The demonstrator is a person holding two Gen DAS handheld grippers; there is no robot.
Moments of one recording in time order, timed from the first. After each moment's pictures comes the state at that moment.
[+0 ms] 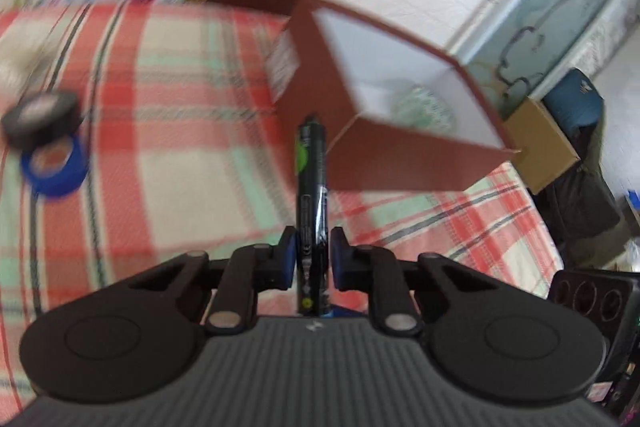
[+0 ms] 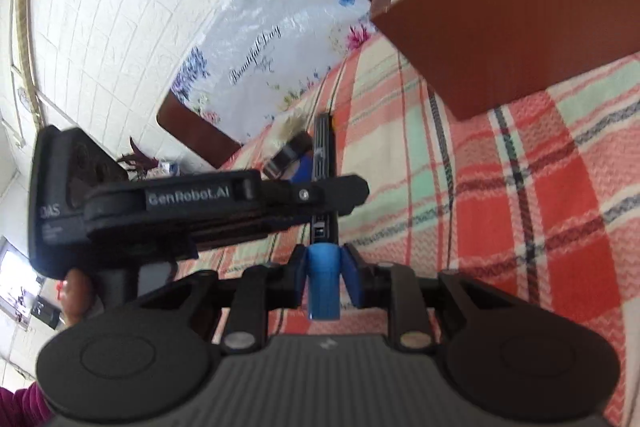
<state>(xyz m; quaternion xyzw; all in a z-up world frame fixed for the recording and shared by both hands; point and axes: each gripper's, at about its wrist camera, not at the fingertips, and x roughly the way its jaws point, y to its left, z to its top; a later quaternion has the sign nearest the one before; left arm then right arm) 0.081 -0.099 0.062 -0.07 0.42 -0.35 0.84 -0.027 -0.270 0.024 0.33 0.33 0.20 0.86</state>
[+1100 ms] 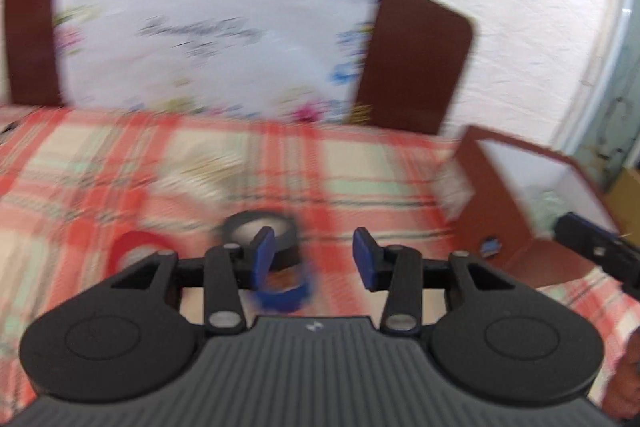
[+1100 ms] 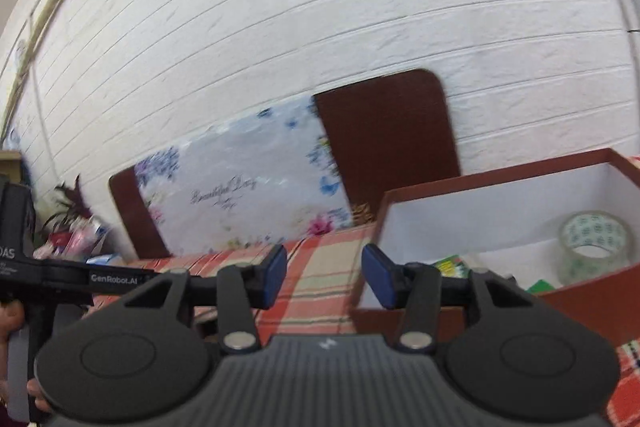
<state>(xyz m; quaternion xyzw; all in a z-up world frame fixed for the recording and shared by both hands) 0.095 0.026 0.067 -0.04 0.31 -0.14 0.94 0.002 -0.217 0.101 0.11 0.17 0.10 0.97</state>
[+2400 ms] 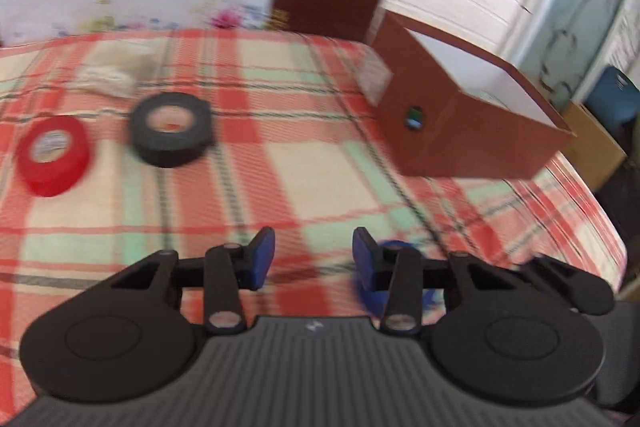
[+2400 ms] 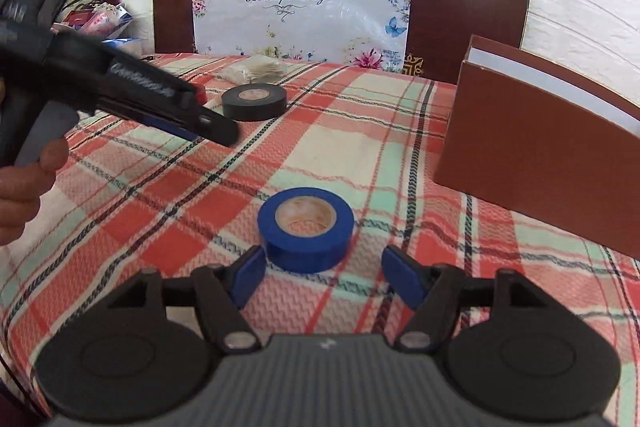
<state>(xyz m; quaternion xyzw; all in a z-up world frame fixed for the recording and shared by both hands) 0.051 -0.028 0.031 -0.03 0.38 -0.28 0.88 -0.063 -0.167 0.017 -0.07 0.31 0.10 0.94</state>
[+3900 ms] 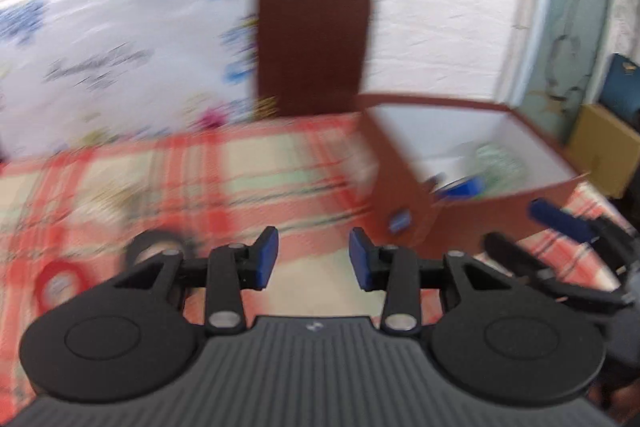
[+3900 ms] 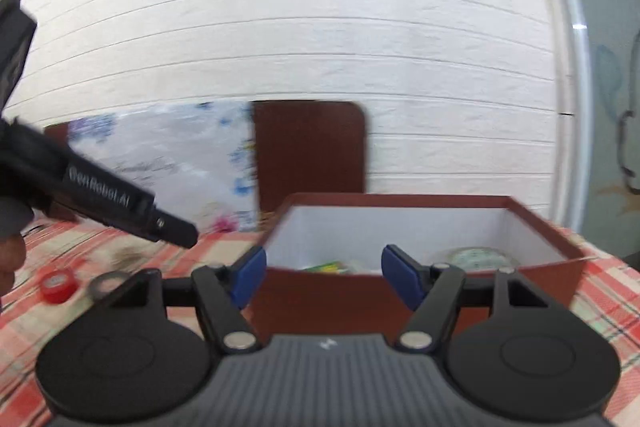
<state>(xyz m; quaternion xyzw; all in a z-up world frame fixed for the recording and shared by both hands) 0.072 -0.040 0.073 0.03 0.30 -0.23 0.93 -0.032 -0.241 0.071 0.00 0.12 0.00 0.99</state>
